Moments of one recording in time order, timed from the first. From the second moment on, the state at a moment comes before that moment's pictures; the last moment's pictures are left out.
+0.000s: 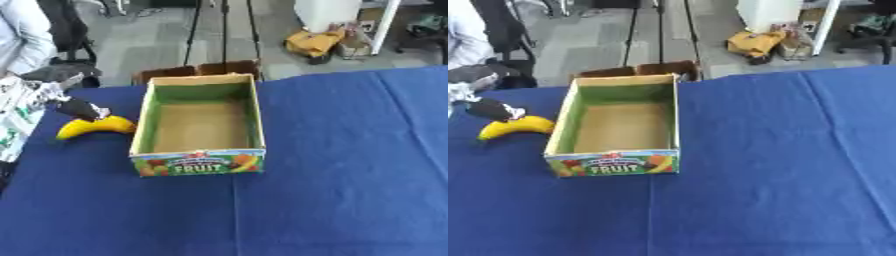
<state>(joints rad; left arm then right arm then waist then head) -1.08 0.57 -0.13 -1.03 -1.00 0.13 -0.57 -0.55 -0.50 -0.11 -1.98 0.38 -0.36 -0.50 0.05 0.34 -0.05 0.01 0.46</state>
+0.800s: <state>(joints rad) -1.10 0.57 -0.09 -0.94 -1.10 0.14 -0.58 -0.56 -0.50 -0.11 -1.98 0.38 -0.34 -0.52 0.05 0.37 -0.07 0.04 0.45</state>
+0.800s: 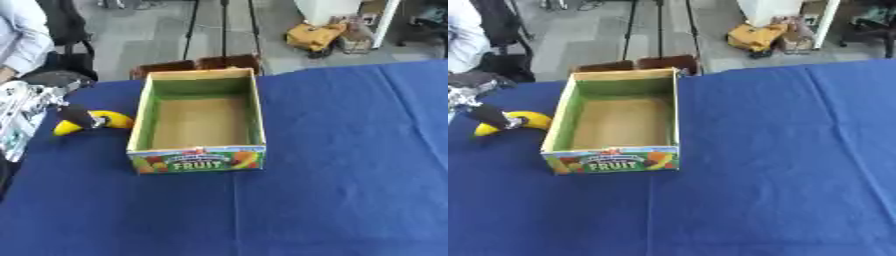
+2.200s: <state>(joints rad) -1.15 0.60 -0.04 -0.87 -1.17 0.15 -0.65 -0.56 -0.52 -0.12 -1.98 0.38 -0.33 -0.53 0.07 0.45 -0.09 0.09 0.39</state>
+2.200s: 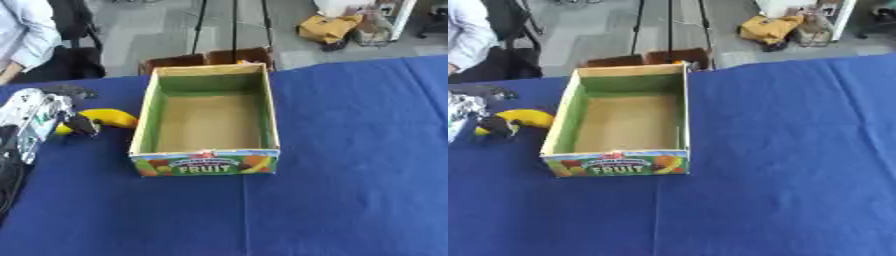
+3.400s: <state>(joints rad) -1.18 0.61 -0.01 -0.85 -1.21 0.14 -0.65 -0.57 -0.53 -0.13 -1.98 0.36 -0.32 -0.53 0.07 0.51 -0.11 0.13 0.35</state>
